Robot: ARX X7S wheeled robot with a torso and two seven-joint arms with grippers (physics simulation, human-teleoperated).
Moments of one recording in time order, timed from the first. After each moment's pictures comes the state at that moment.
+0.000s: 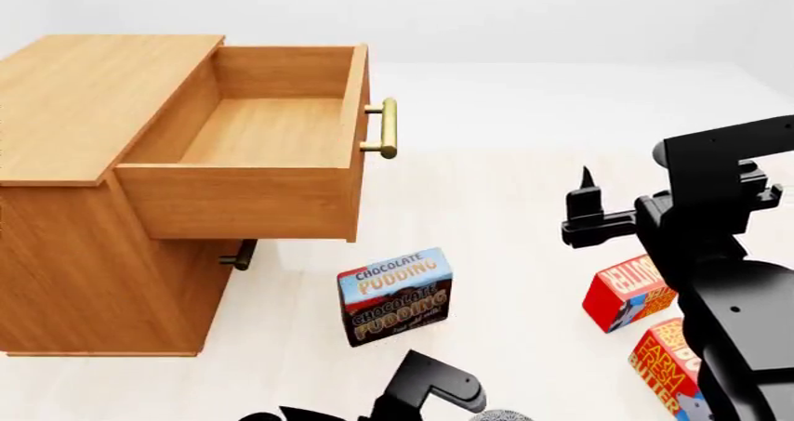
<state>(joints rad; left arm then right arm) -0.43 -0.12 0.59 0.06 -0.99 -1.18 -0.31 0.62 0.45 -0.01 -0.50 0.22 1.16 -0.02</state>
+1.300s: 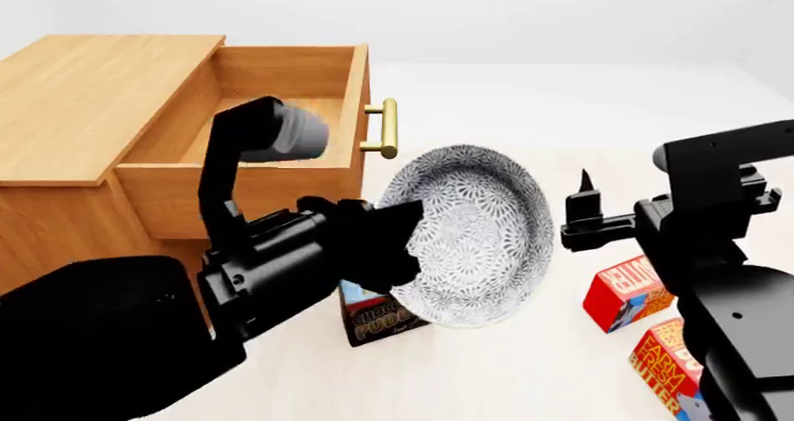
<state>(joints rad) -0.83 -0.35 0.16 0.45 -2.01 -1.04 -0.91 0.60 0.45 0.00 -0.51 0.24 1.16 -0.01</state>
